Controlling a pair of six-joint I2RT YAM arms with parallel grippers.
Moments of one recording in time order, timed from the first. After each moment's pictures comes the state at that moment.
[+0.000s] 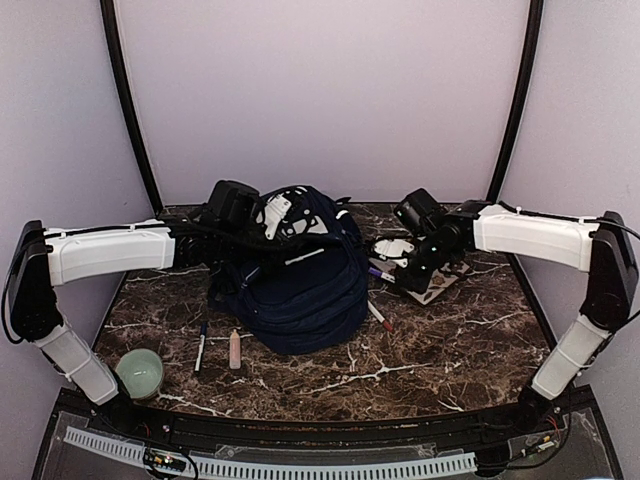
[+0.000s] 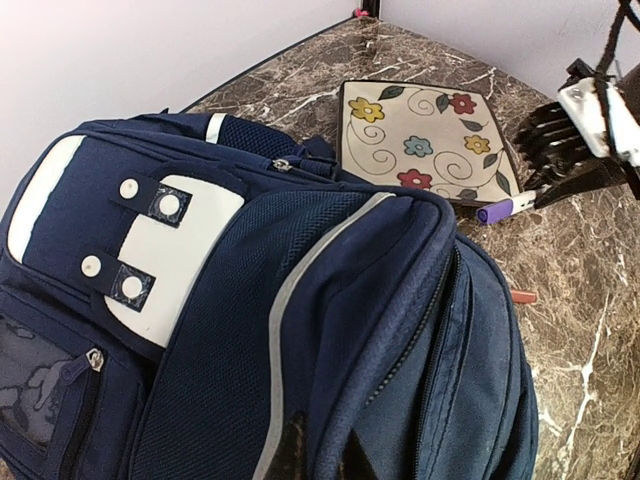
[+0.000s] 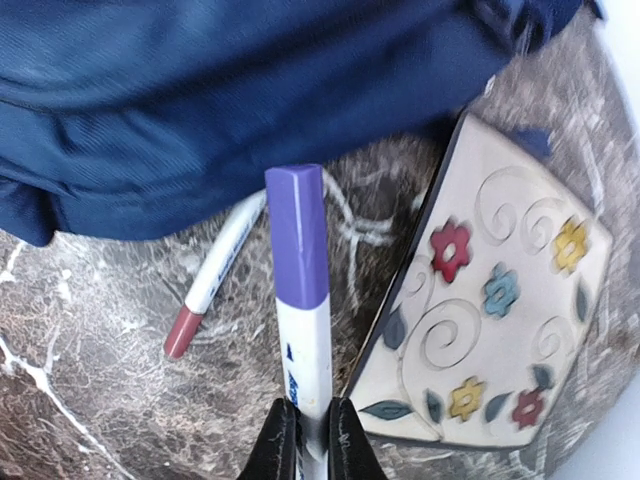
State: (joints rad) left arm -0.76 1.57 1.16 -0.18 0.03 0.05; right arm 0.68 1.65 1.24 -0.75 0.04 -0.44
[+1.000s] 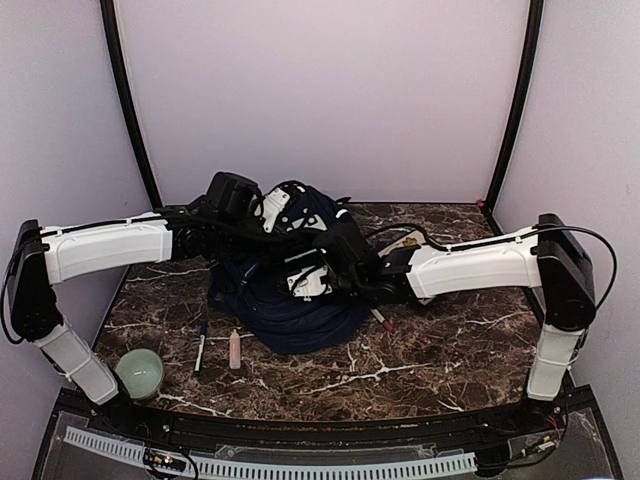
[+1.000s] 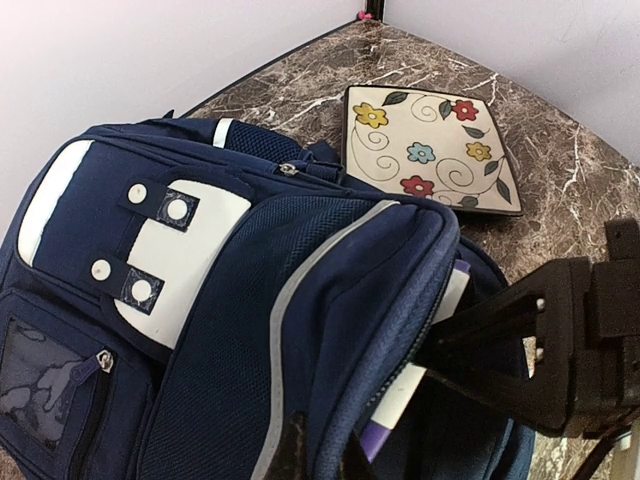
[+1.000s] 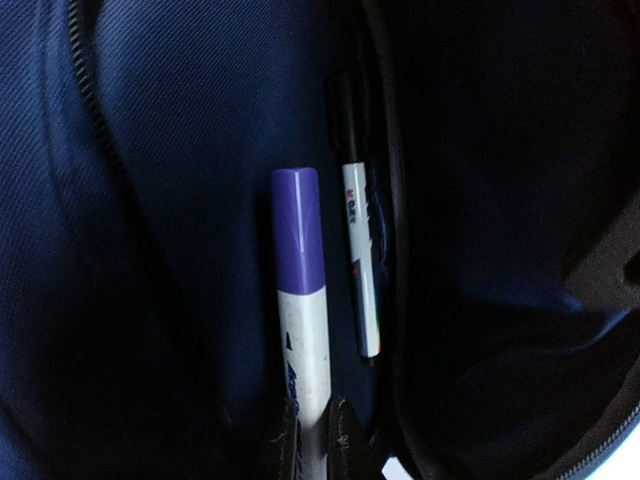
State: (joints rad) left arm -0.75 1.57 1.22 -0.24 0.05 0.04; right arm 1.06 1.84 1.28 -0.12 0.47 -1.15
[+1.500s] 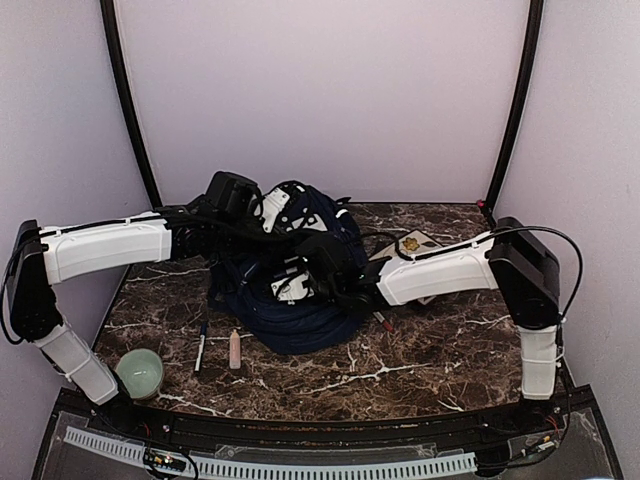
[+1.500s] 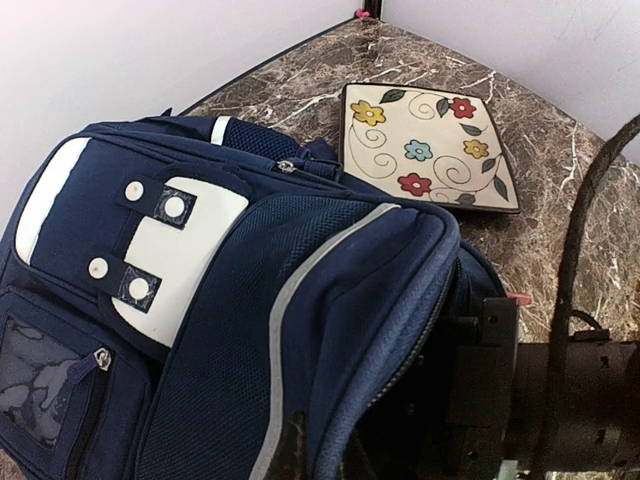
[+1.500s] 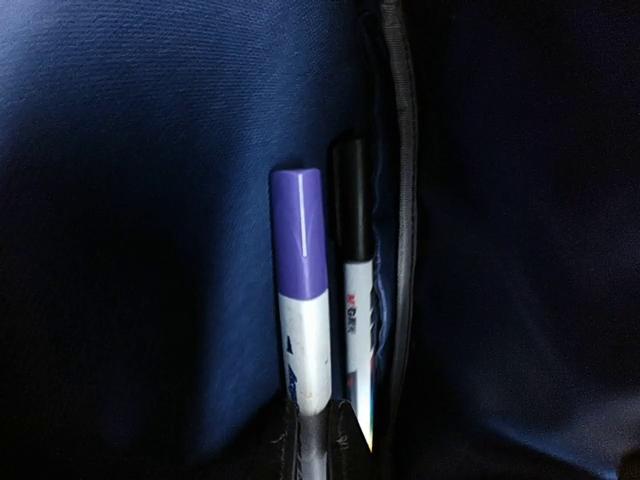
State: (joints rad) left arm -0.75 1.57 1.22 -0.25 0.05 0.04; right arm 1.07 2.03 1.38 0.06 0.50 -1.26
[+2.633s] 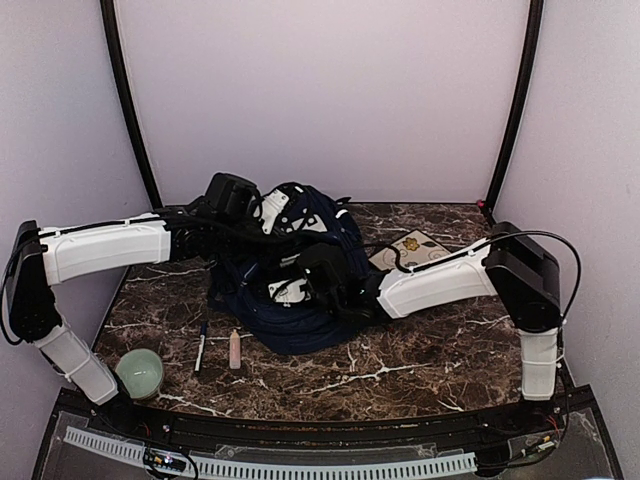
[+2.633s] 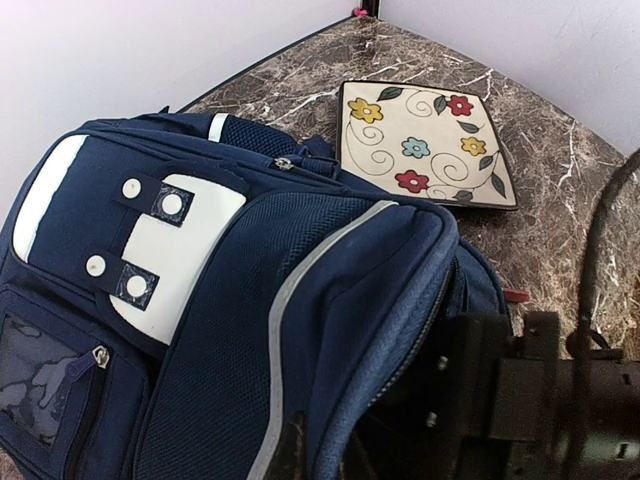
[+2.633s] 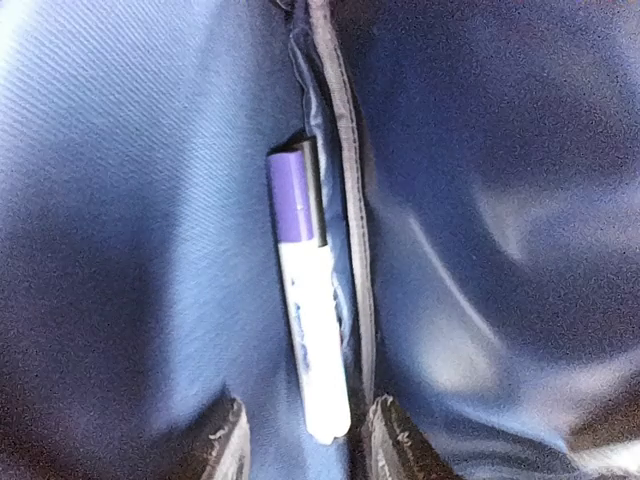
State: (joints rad) left arm -0.75 1.57 1.21 -0.25 0.06 0.04; right arm 1.10 2.05 1.31 0.28 0.58 -1.26
